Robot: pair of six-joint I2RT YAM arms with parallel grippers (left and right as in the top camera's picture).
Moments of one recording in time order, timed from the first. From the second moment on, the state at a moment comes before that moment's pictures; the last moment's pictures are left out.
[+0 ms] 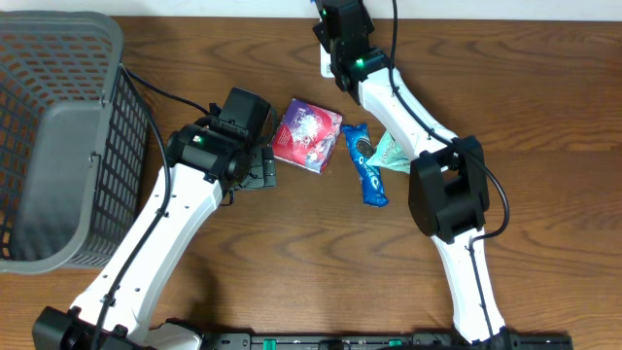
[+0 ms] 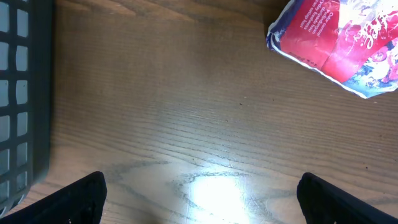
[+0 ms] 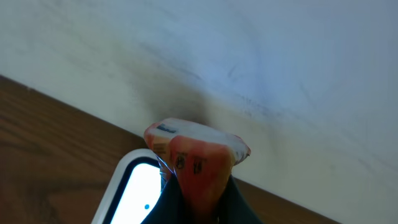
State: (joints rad) left arm -0.39 1.47 1.30 -1.14 -0.21 -0.46; right arm 0.44 2.44 2.15 -0.11 0.39 -0.29
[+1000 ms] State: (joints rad) left arm -0.39 1.47 1.30 -1.14 -0.21 -0.46; right arm -0.37 2.45 2.27 -0.95 0.41 -0.02
